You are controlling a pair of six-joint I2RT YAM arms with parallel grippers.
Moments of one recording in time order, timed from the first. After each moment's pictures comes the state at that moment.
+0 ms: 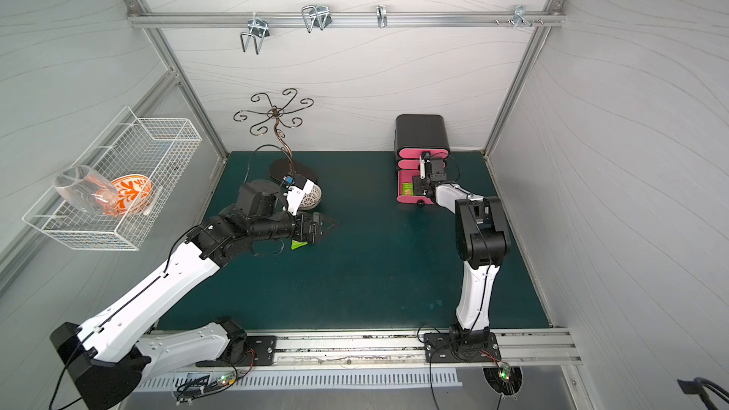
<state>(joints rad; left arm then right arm) -0.61 1.11 1.15 -0.69 0.30 -0.45 0.17 1.99 1.32 -0.04 0.03 -0.01</state>
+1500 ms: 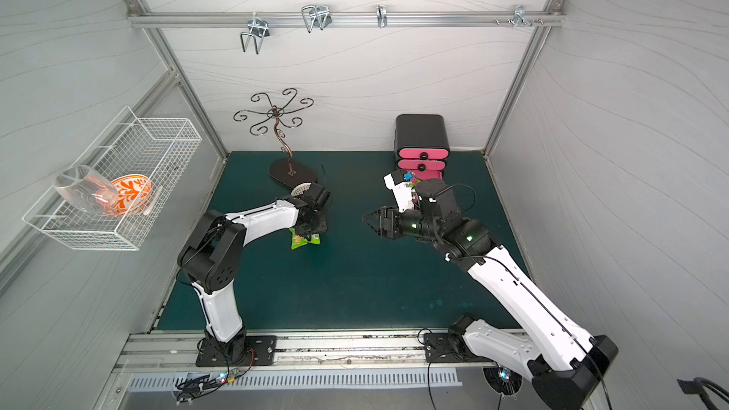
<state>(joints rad) -0.50 1.89 1.21 -0.59 -0.18 -0.66 0.68 1.02 1.14 -0.60 -0.42 0.47</state>
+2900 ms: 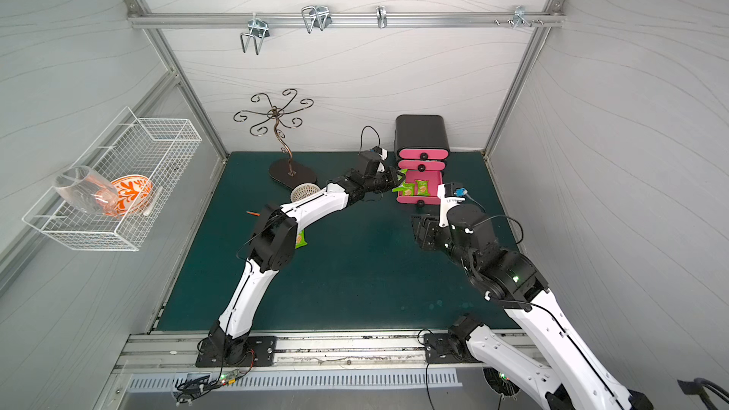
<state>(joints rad) -0.70 2.41 2.06 -0.09 0.25 -0.90 0.68 0.75 1.12 -0.89 0.15 0.53</state>
